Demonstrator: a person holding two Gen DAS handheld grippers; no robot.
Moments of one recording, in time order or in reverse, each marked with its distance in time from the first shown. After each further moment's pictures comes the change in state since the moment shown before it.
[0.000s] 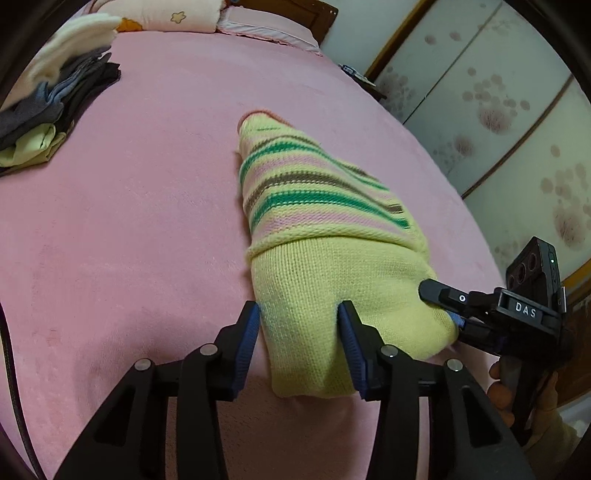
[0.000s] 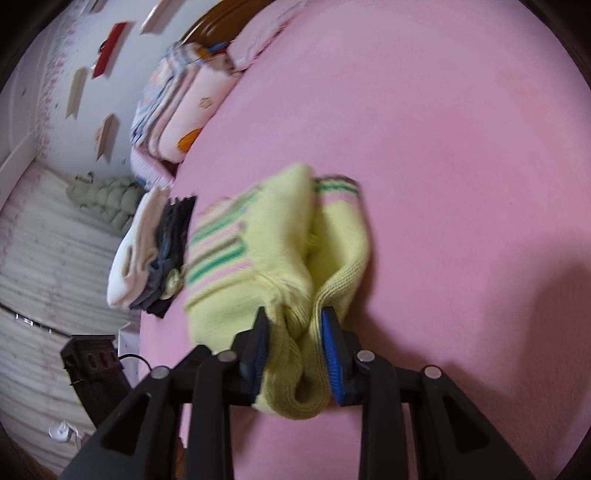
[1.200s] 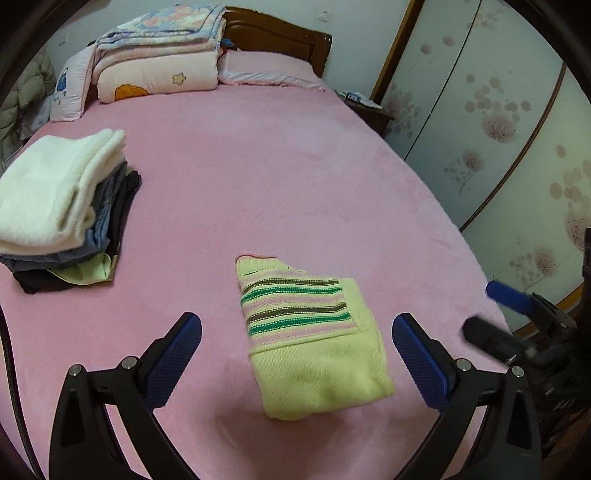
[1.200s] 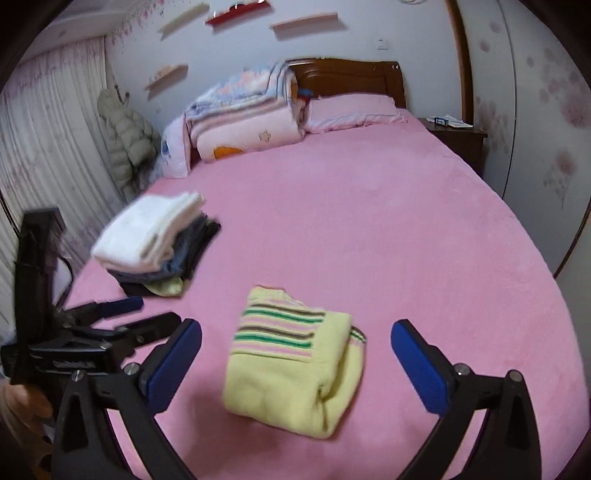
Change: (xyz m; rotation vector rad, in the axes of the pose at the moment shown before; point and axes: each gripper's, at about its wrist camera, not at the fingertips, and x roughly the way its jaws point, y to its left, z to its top) left arm -0.116 -0.070 0.100 0.070 -0.072 0.152; right arm -0.109 0.185 0.023 -0.609 -0.156 -0.287
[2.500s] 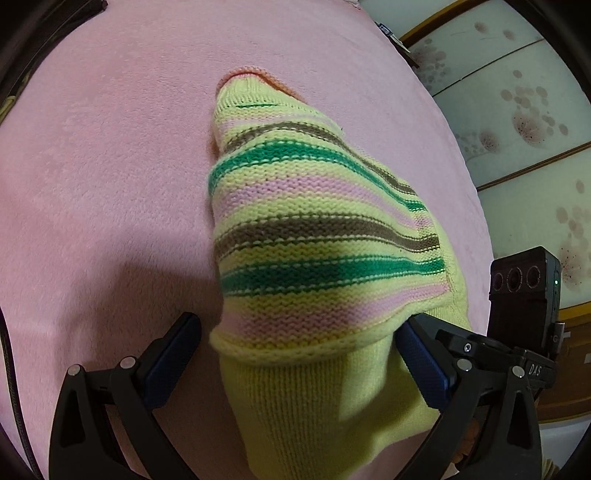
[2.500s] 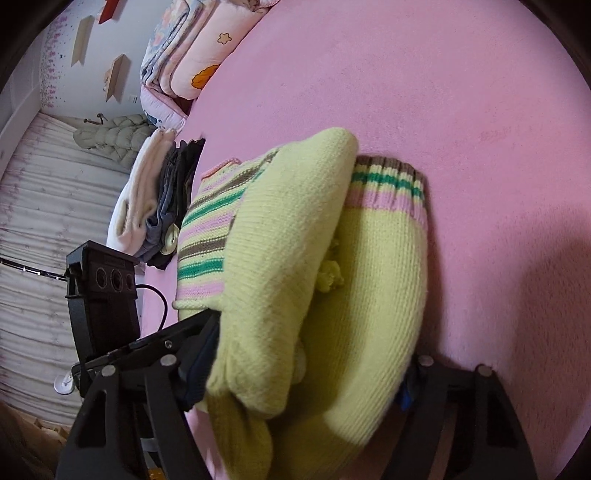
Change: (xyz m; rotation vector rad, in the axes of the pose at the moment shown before) left arm 0.183 0.057 -0.070 -0.228 0.327 -0.214; right arm 0.205 -0.079 -0.085 0.464 0.362 0.486
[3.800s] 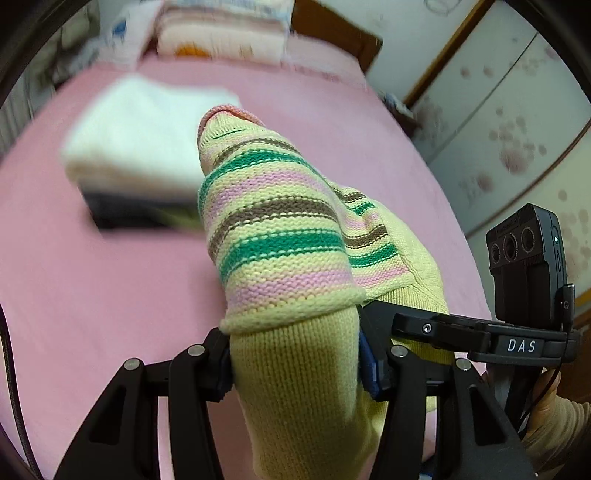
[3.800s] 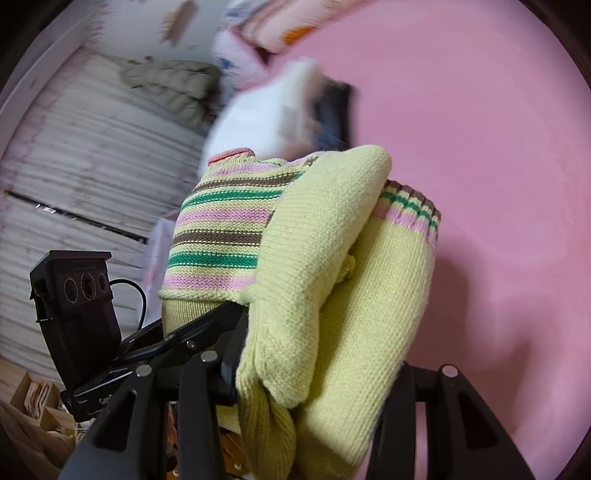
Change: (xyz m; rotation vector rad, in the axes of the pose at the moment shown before) left arm -0.368 0.063 -0.042 0.078 -0.292 0.168; right arm 0.037 0.325 -0.062 -0.227 0.062 0.043
